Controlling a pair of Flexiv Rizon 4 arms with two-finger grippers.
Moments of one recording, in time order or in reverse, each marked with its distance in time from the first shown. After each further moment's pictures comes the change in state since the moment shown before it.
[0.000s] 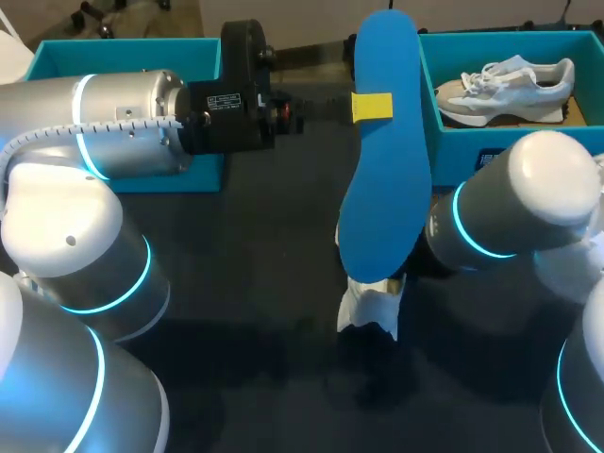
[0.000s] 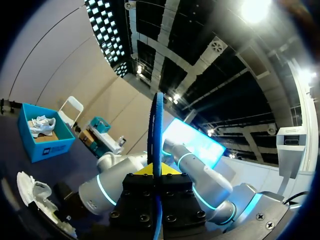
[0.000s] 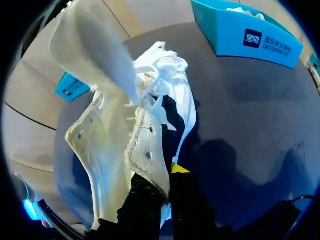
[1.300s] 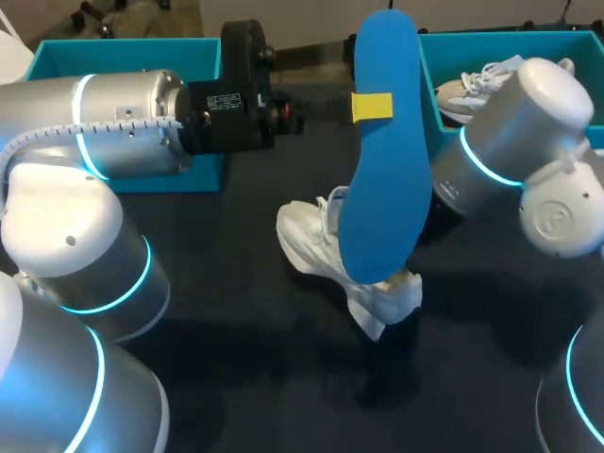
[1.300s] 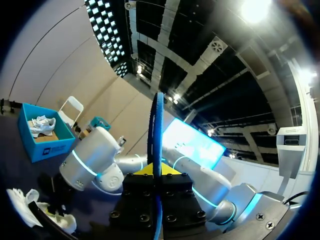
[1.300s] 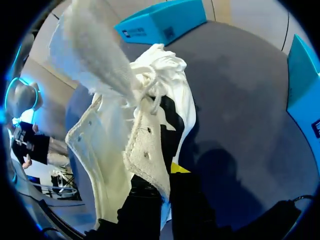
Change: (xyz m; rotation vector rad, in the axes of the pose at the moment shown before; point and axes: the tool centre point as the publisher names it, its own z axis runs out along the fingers) left arm 0.000 0.000 0.000 0.000 0.000 0.000; right arm 0.009 0.021 0.009 0.204 0.277 -0.680
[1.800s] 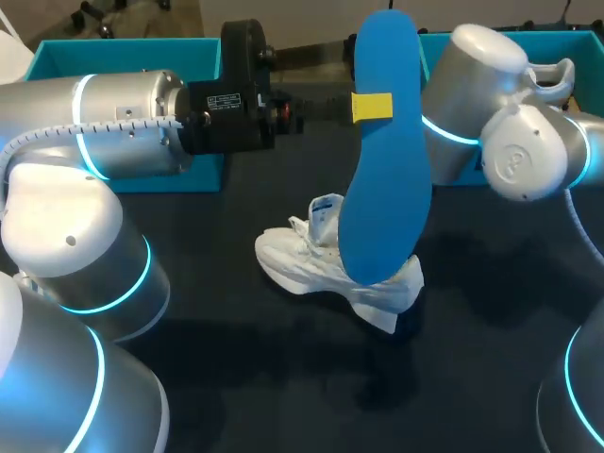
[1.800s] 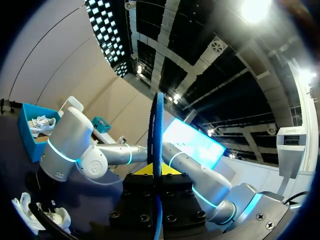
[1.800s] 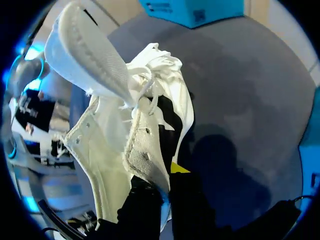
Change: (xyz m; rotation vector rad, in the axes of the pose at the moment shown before) left arm 0.000 0.000 0.000 0.000 0.000 0.000; right arm -0.007 0.012 0.015 0.212 0.055 -0.192
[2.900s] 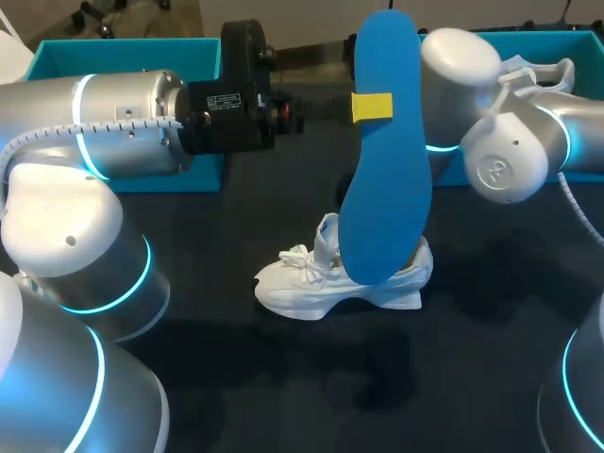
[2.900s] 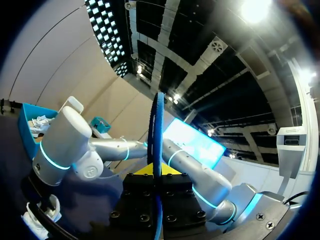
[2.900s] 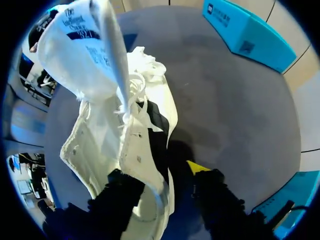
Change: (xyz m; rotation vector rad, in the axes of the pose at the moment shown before) left arm 0.000 0.000 0.000 0.000 0.000 0.000; right arm -0.035 0.022 0.008 0.079 -0.162 -0.598
